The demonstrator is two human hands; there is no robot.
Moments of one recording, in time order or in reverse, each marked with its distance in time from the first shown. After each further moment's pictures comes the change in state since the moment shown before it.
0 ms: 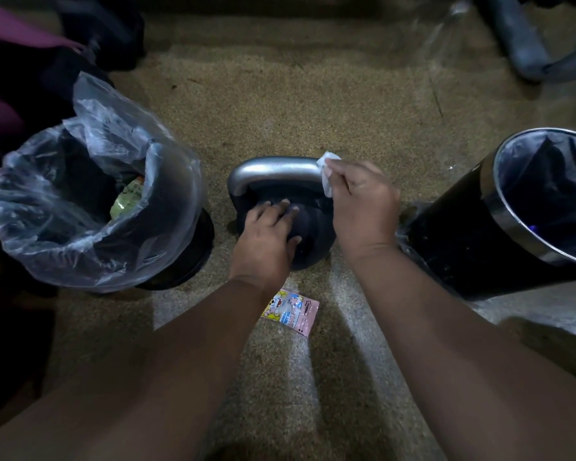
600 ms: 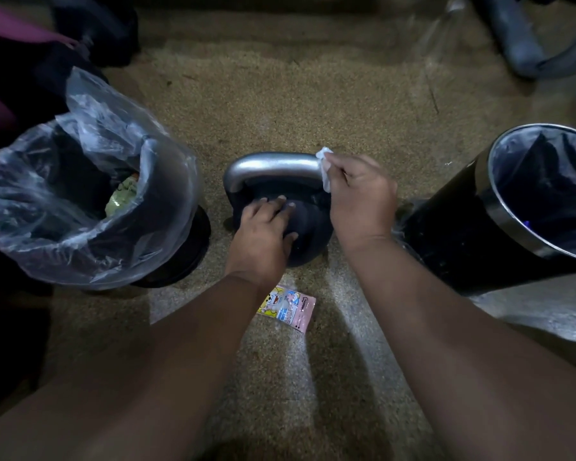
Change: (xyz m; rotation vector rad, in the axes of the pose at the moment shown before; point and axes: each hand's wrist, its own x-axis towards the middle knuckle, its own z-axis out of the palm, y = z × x) left_hand 0.000 0.001 0.000 -0.005 -0.003 0.005; right_hand 0.002 -0.001 -0.001 0.035 0.010 0.026
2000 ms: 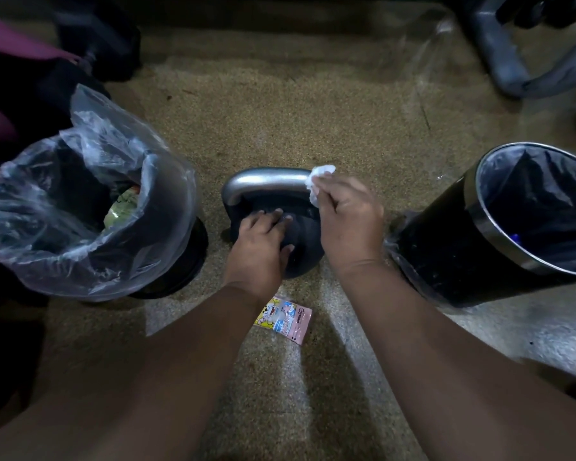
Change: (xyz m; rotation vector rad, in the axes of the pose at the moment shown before) left_hand 0.001 0.003 -0.007 -0.017 -0.008 -0.005; right_hand -0.013 -0.002 0.000 -0.037 -0.029 -0.088
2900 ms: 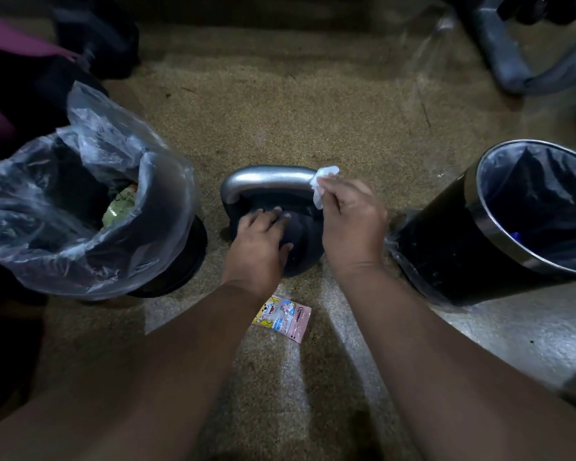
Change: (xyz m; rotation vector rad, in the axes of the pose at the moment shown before) left_hand 0.001 -0.002 0.002 0.005 -0.005 0.004; right_hand -0.004 0.002 -0.002 0.017 0.045 0.044
